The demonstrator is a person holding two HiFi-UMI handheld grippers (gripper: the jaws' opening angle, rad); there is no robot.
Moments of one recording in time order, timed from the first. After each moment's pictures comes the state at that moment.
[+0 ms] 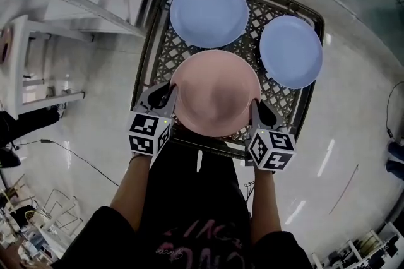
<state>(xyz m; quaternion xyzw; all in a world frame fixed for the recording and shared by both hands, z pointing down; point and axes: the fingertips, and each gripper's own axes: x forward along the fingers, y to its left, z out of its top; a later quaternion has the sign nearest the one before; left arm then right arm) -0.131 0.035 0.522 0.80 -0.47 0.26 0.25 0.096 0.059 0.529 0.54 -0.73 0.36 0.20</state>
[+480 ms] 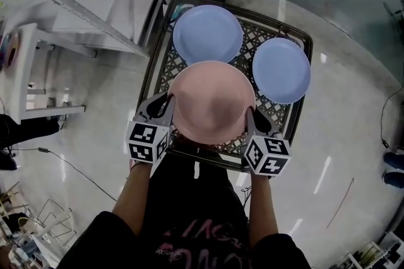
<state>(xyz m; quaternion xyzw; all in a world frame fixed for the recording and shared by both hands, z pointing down) -0.138 0.023 0.477 0.80 -0.50 0.23 0.23 0.090 0.040 0.484 0.54 -0.75 0.33 0.18</state>
